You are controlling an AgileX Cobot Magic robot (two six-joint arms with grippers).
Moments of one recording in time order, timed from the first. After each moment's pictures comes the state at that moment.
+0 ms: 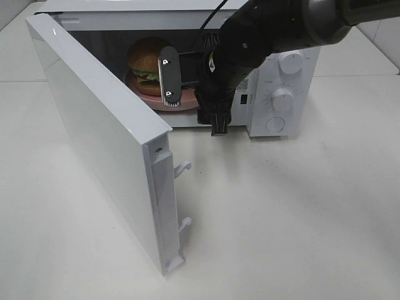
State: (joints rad) left arm 0.03 0.00 -0.52 -0.10 1.08 0.05; right arm 0.60 2.06 -1.45 -0.39 0.35 -0.75
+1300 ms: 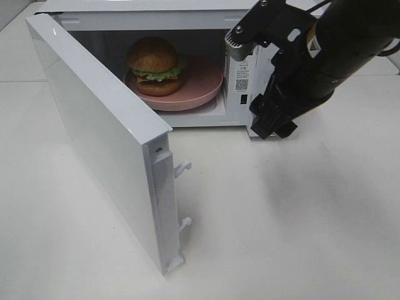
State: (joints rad) left arm 0.03 0.00 -0.52 -0.10 1.08 0.05; right arm 0.60 1.53 -1.06 -0.36 0.61 0.02
